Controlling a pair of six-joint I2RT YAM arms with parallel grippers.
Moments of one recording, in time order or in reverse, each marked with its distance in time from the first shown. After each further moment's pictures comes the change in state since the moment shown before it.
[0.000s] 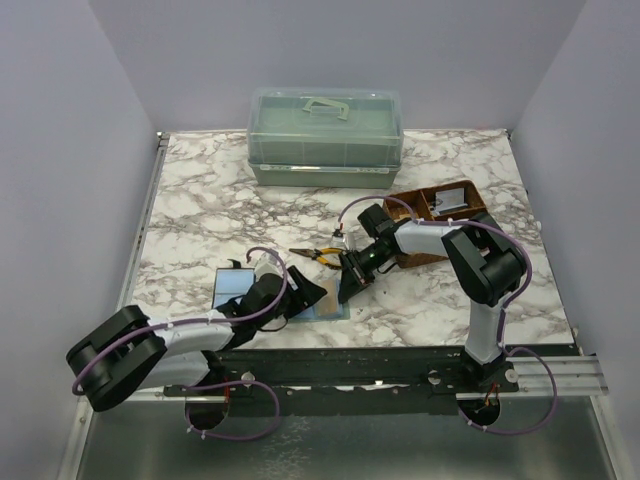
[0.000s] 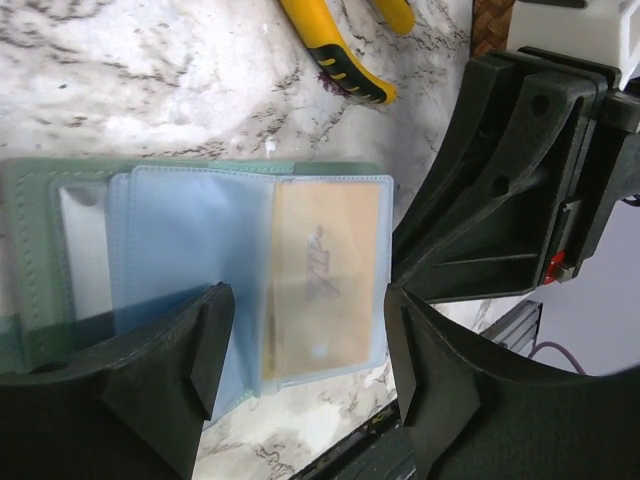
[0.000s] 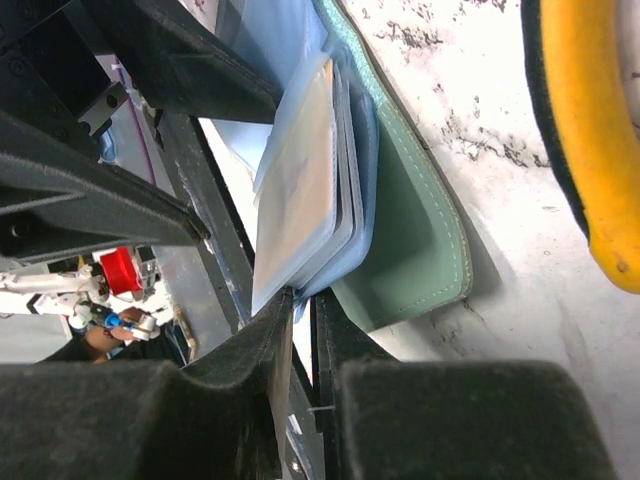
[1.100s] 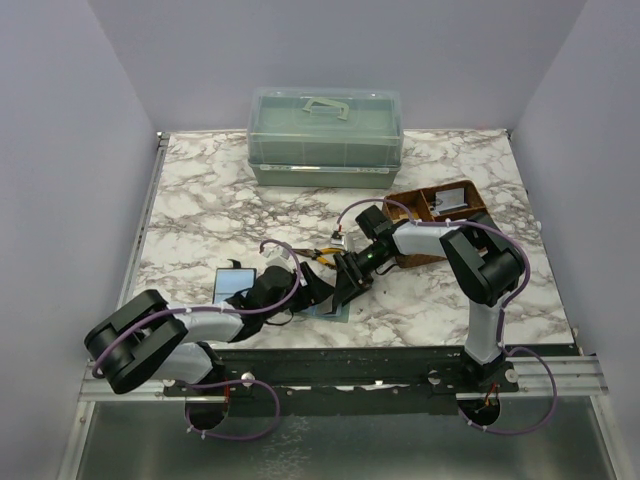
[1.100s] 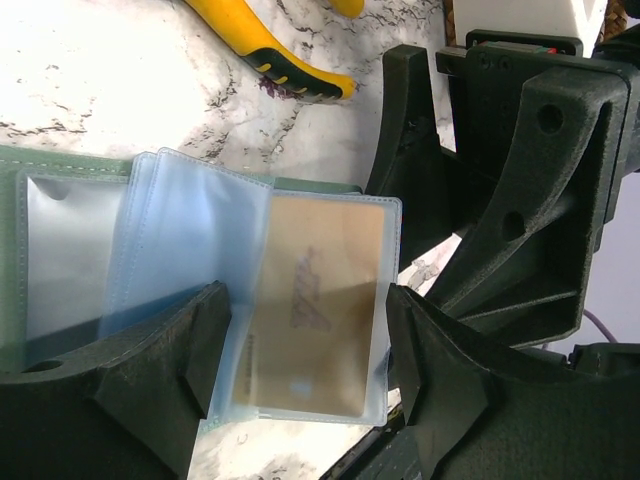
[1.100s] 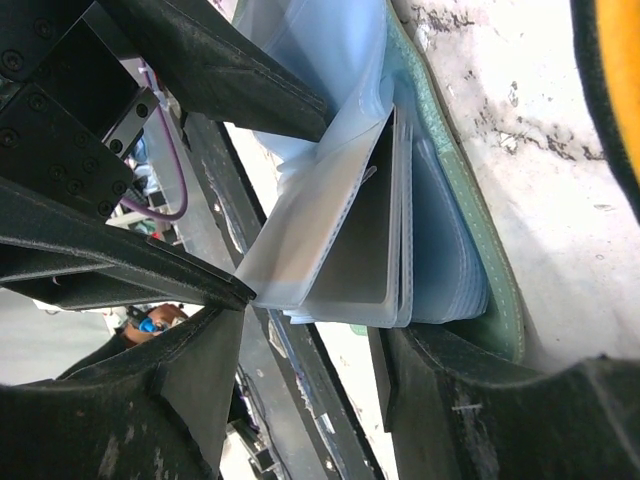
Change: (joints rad) left arm 0.026 0.149 0.058 0.141 0.113 0.136; right arm 0.014 0.009 0.000 0.003 -0.010 0.083
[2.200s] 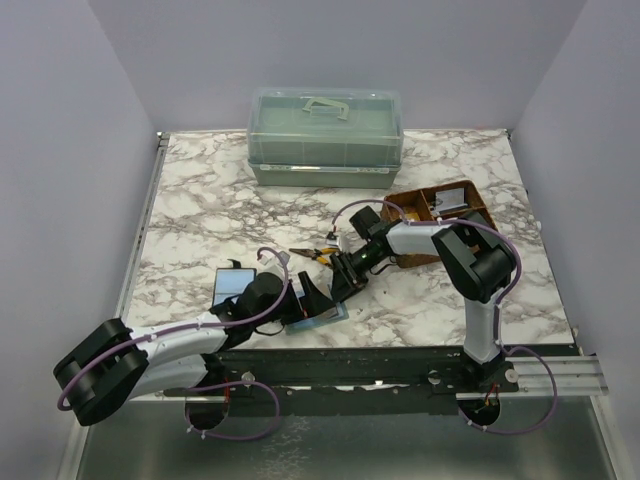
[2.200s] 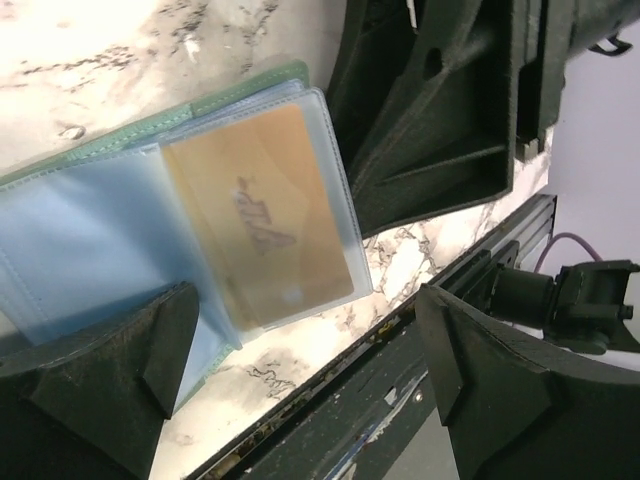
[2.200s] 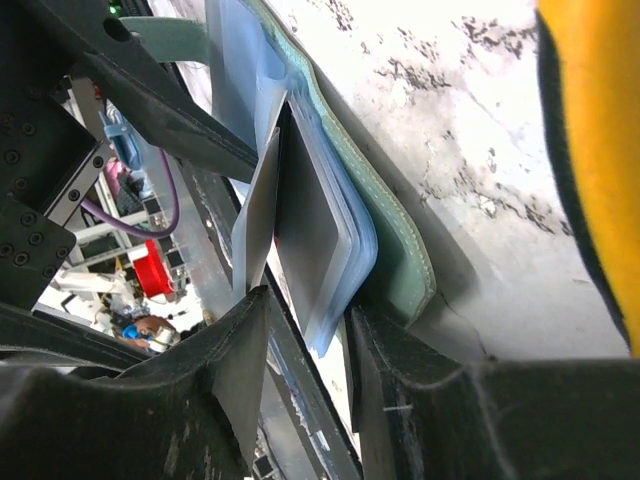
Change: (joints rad) left arm -0.021 -0.254 -0.043 -0.225 0.088 0.002; right arm 0.018 0.051 0.035 0.023 0.014 0.028
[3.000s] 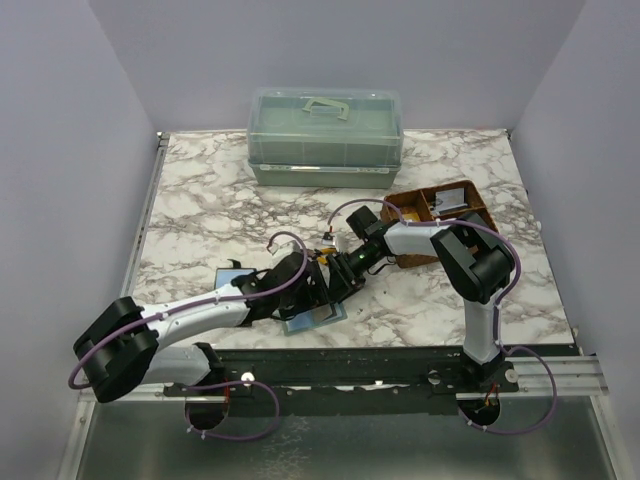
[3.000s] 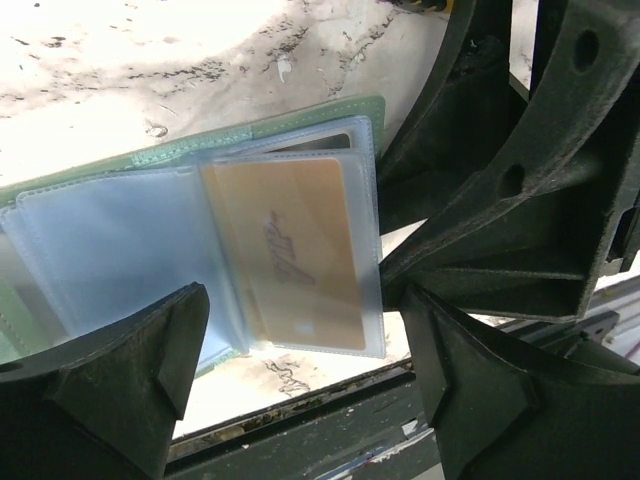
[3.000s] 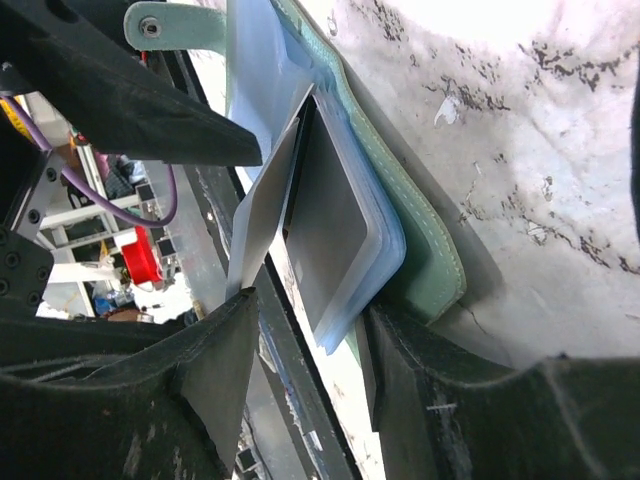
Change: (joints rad) left arm -0.043 0.148 0.337 -0.537 -0.141 -0.067; right arm 0.024 0.000 0.016 0.001 -0.014 -0.031
